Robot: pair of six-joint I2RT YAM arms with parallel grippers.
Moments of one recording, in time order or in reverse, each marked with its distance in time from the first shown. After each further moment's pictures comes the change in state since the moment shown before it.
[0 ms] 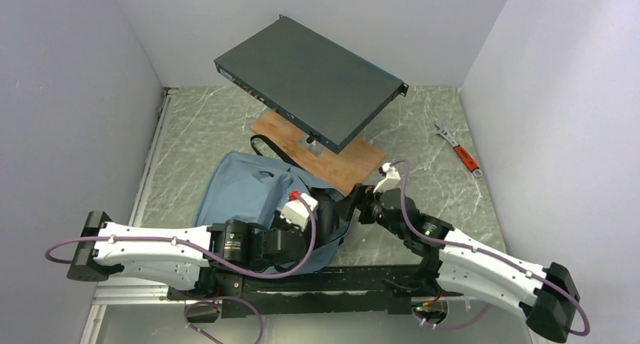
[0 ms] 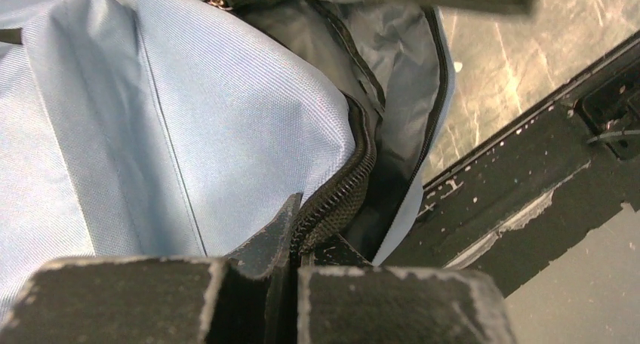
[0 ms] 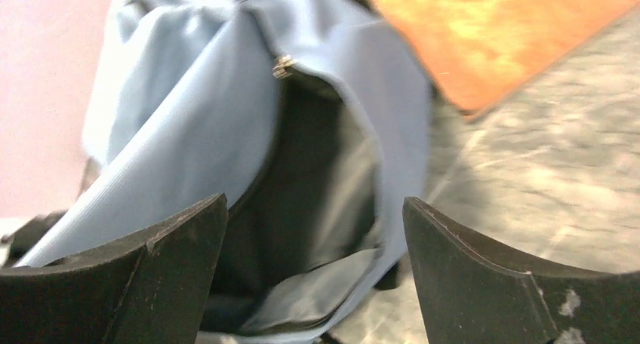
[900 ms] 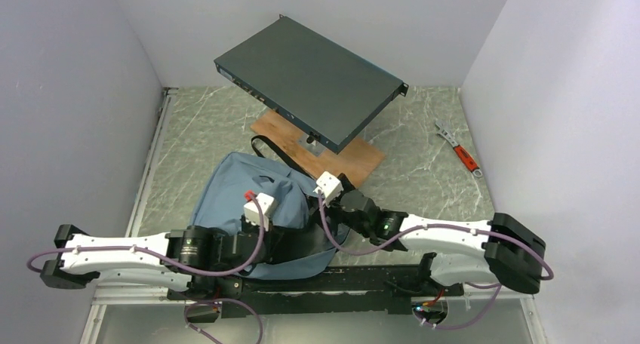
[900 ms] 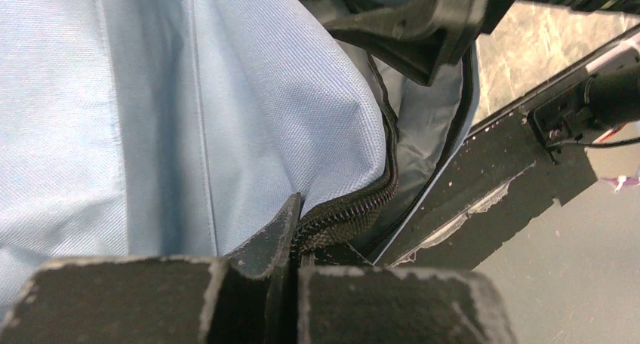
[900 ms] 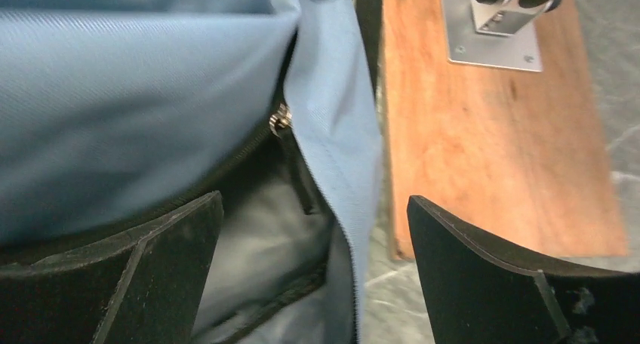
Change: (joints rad) left arm 0.000 -0.332 -0.222 -0.023 0.050 -0.199; right arm 0.140 0.430 0.099 0.342 0.073 -0.825
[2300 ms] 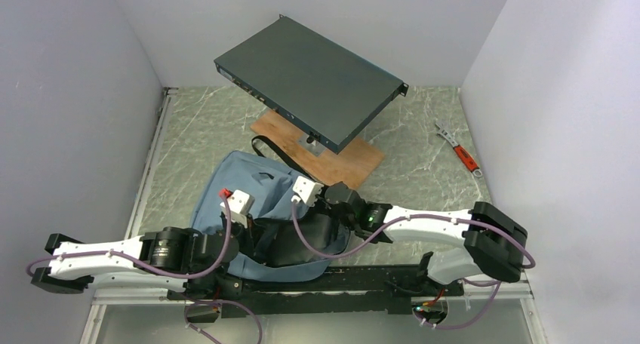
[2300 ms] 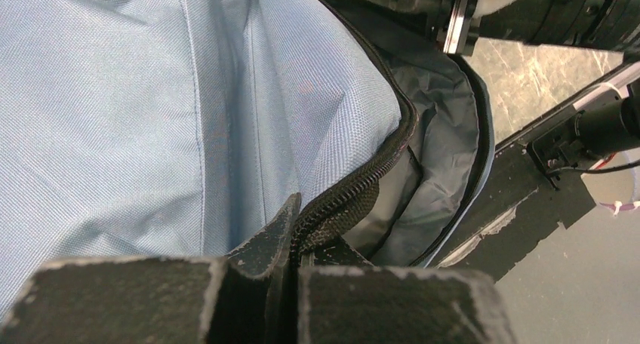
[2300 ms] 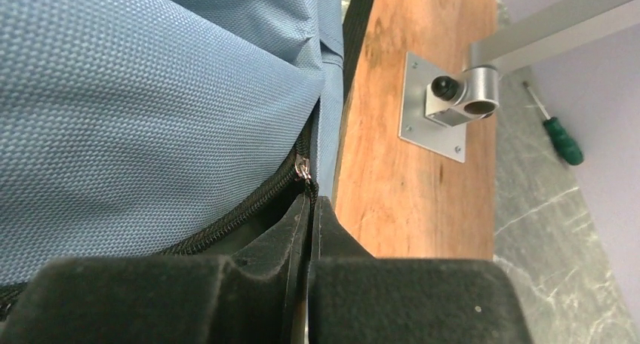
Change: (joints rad) left arm 0.000 -0.235 -0.032 -0.071 -0.109 0.077; right arm 0.014 0.197 0.130 0.055 0.042 -0.454
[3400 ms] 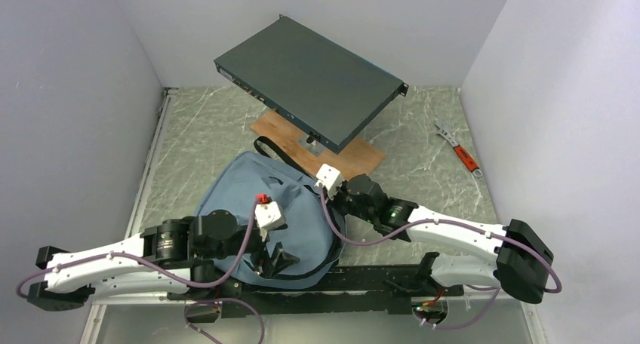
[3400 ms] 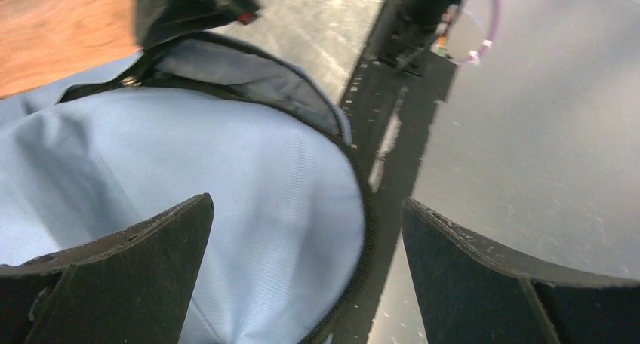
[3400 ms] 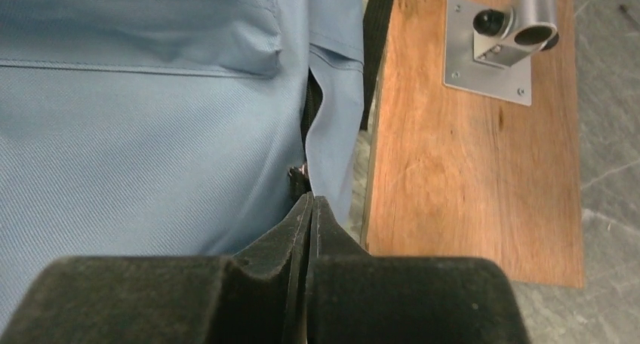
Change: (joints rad) left arm 0.161 0.097 0.099 0.258 0.716 0.545; right arm -0.114 -0.212 -0.021 -0.246 -0.224 0.238
